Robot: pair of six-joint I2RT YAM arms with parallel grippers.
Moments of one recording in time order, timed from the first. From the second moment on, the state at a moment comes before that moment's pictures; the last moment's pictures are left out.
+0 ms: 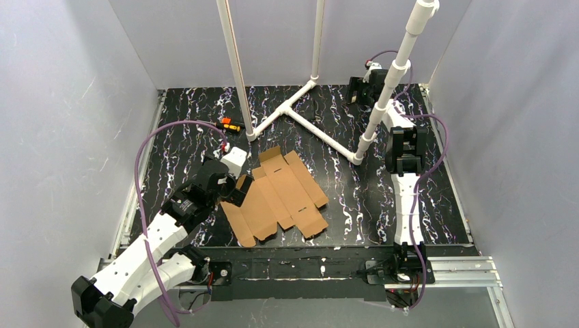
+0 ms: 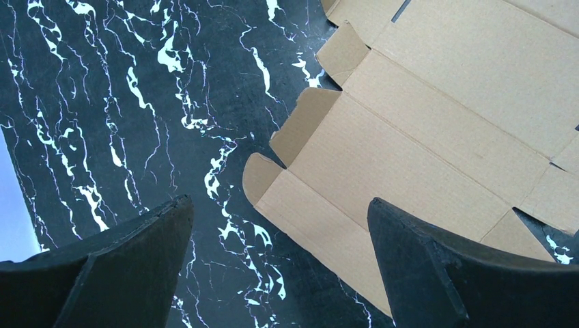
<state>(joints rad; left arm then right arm) -0.59 0.81 0.71 -0.57 -0.30 0.09 0.07 2.64 2.29 -0.20 -0.19 0.14</state>
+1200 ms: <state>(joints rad) -0.59 0.79 0.71 -0.57 -0.28 0.09 0.11 2.66 2.29 -0.12 0.20 0.26</state>
